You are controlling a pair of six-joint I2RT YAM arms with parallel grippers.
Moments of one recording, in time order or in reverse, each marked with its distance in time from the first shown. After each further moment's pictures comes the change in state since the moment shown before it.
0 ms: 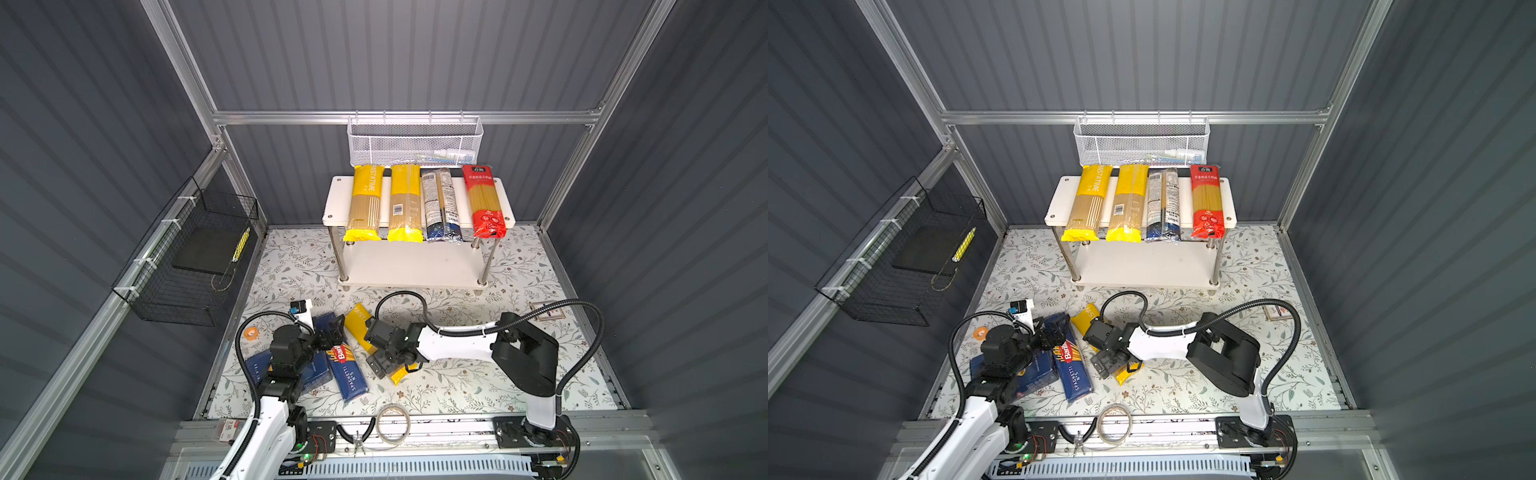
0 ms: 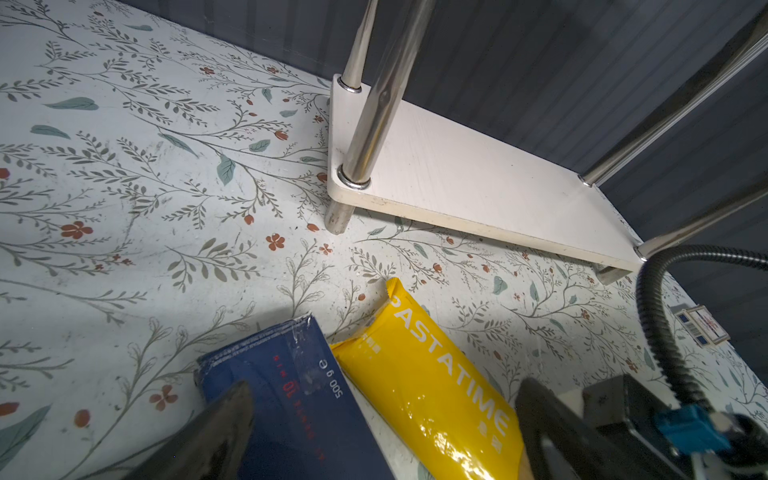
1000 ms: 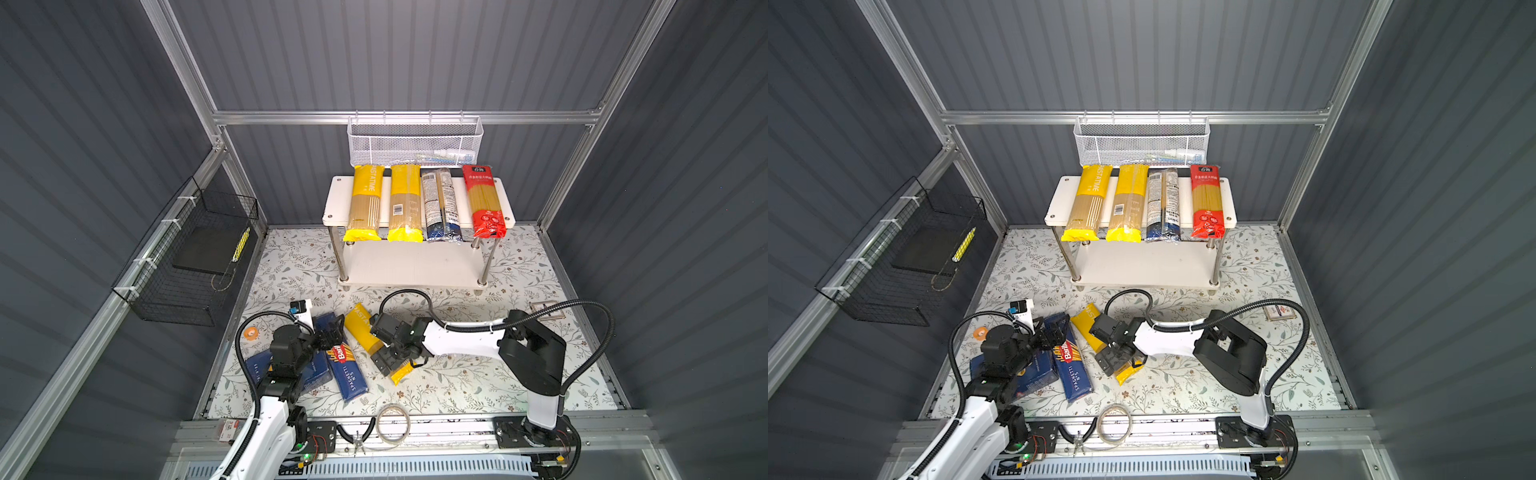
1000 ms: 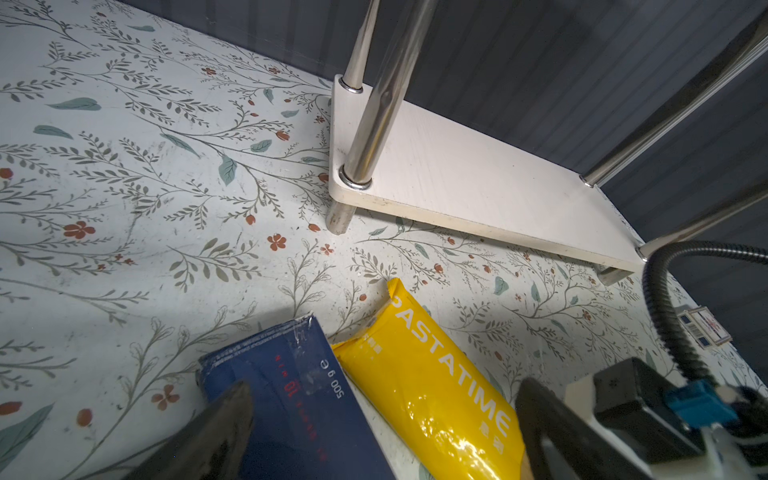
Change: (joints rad) left arm 0.000 0.000 0.000 0.000 -0.003 0.000; right arm -0.042 -0.030 -0.012 -0.035 -0.062 -0.048
